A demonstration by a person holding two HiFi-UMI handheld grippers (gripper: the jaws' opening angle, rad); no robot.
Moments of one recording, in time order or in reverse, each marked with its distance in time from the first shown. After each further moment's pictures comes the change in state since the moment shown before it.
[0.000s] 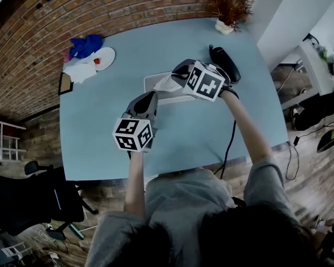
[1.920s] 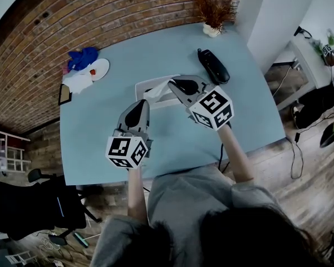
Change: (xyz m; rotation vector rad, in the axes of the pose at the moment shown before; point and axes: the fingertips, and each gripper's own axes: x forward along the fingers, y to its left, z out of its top) left arm -0.036 -0.058 0.041 0.081 -0.174 0.033; right arm -0.108 0.018 0.015 0.407 -0.587 -0.245
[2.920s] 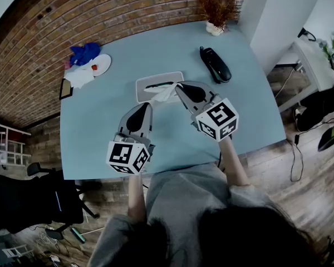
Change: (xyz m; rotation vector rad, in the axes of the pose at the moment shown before) left arm -0.018 -0.027 0.001 0.041 -0.008 -0.004; right arm -0.031 0.008 -0.010 0.056 -0.087 -0.064
